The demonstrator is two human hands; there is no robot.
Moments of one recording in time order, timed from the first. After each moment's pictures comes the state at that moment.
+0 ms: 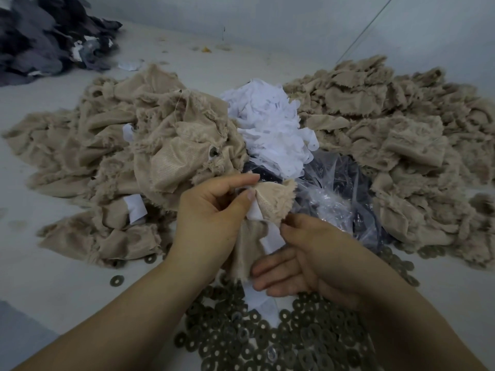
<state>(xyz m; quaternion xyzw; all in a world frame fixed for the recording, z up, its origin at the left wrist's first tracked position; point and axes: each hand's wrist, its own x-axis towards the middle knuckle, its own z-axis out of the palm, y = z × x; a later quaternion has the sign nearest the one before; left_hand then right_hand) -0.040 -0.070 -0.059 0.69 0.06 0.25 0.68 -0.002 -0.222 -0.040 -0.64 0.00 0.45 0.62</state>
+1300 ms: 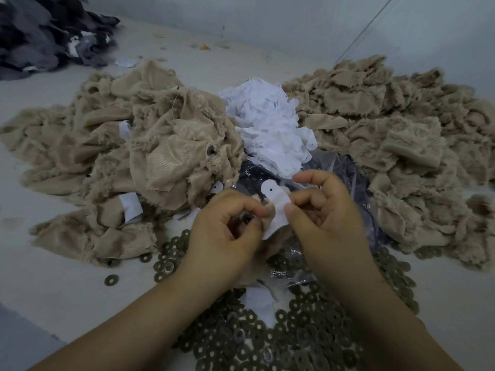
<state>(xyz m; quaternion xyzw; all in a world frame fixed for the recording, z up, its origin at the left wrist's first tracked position) -0.044 -0.080 -0.078 0.79 0.01 0.27 0.54 0.004 -0.226 -0.054 -0.78 -0.17 0.01 0.61</state>
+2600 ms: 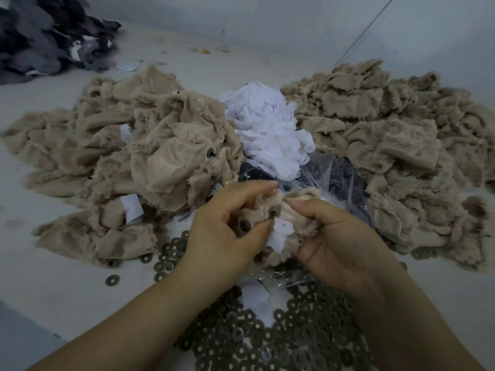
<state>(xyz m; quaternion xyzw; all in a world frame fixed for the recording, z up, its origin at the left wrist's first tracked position) -0.050 -0.081 -0.063 0.78 -0.04 0.27 0.56 0.014 -0.231 -0.043 -0.44 0.02 0.36 0.82</state>
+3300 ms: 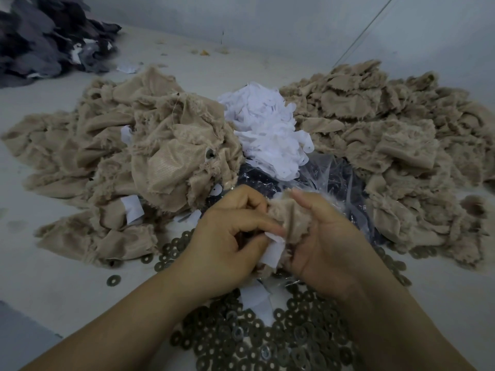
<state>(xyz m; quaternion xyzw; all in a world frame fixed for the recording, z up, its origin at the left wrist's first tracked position) -0.052 -0.074 -0.060 0.84 -0.14 0.22 0.48 0.008 -0.225 -0.050 -0.48 0.07 0.37 0.79</state>
